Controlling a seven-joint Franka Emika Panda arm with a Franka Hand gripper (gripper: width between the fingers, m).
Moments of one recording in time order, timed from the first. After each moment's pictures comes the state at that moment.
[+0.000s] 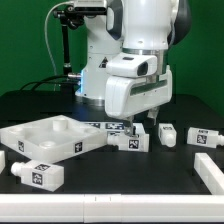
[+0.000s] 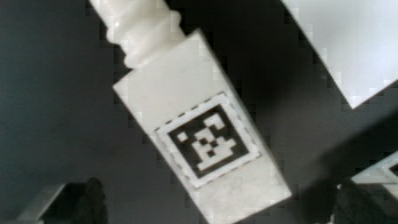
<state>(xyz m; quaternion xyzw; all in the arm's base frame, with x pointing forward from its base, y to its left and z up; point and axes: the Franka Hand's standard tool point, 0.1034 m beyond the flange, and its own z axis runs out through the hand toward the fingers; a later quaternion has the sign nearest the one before) 0.428 0.052 0.037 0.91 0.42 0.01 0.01</state>
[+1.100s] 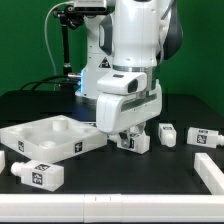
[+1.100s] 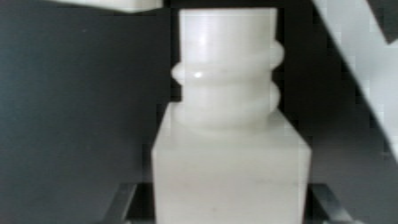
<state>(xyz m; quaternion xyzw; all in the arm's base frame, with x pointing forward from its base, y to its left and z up) 0.418 0.038 0.012 0.90 0.44 0.02 0.01</state>
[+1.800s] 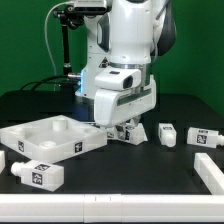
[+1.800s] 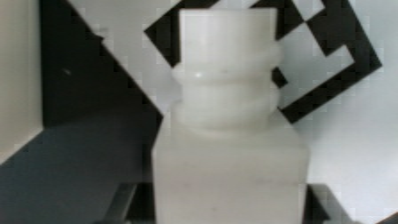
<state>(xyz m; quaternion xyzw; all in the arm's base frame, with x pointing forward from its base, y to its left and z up) 0.375 0.033 0.006 0.90 0.43 0.01 0.00</state>
